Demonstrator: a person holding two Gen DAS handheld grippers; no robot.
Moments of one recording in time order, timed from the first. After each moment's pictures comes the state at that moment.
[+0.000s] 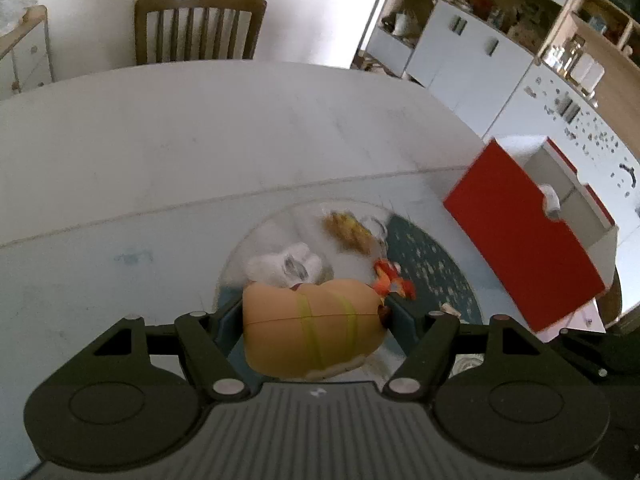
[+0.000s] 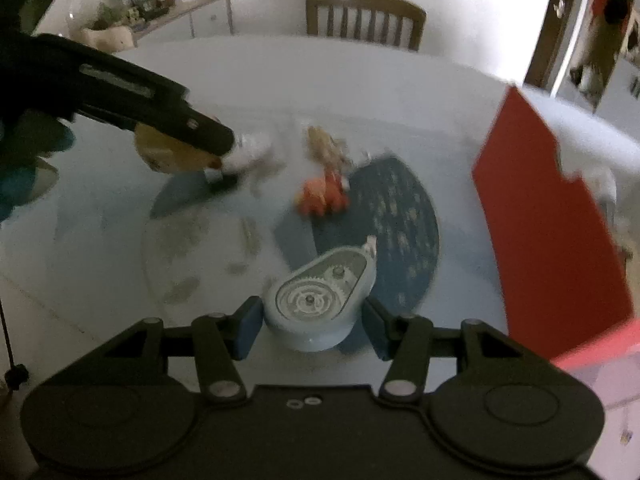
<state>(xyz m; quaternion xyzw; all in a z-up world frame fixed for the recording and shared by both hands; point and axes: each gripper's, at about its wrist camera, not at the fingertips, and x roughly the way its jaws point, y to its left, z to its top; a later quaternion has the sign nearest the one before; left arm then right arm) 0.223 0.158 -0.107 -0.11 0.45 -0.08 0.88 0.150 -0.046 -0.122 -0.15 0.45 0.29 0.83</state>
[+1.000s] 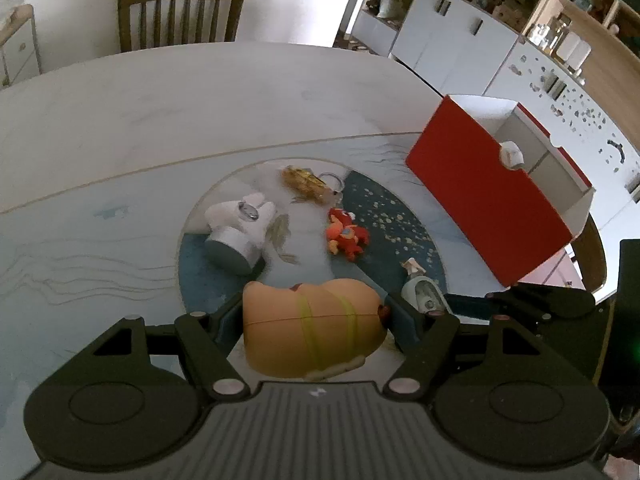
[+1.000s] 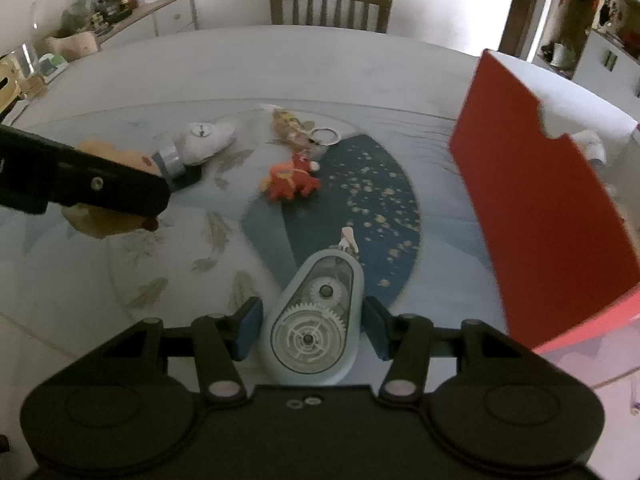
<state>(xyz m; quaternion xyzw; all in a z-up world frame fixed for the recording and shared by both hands) 0.188 0.124 -0.099 -0.10 0.47 -0.09 0.87 0.160 -0.048 -0.131 -0.13 0.46 0.24 0.85</state>
